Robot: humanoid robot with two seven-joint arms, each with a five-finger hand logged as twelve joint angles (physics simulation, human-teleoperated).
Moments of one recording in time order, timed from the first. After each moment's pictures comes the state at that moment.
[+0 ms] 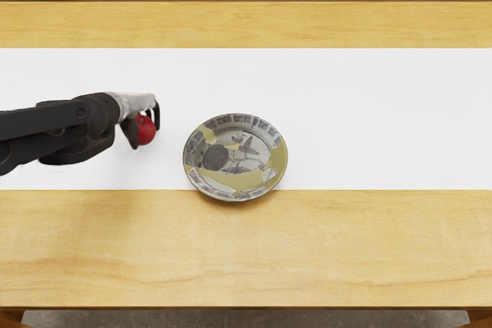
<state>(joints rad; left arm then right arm) -1.26 0.52 0.07 -1.34 1.13 -0.08 0.61 -0.04 0.00 -0.14 0.25 0.07 0.09 -0.05</state>
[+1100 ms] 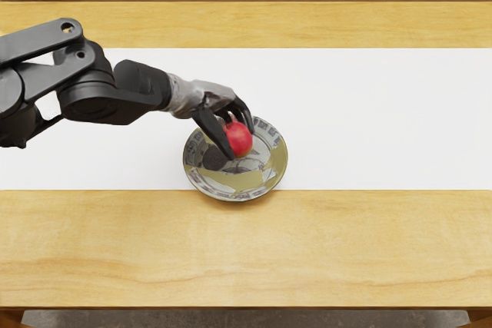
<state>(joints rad) -1.24 0.42 -0.30 -1.33 0.56 -0.31 0.61 -0.04 0.00 -0.14 0.25 0.07 0.09 -0.05</state>
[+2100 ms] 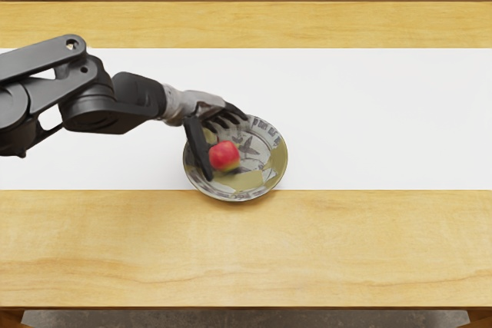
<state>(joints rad) -1.20 0.42 -0.29 -1.32 0.62 -0.30 0.61 -0.04 0.00 -0.14 0.25 0.07 0.09 -0.05</state>
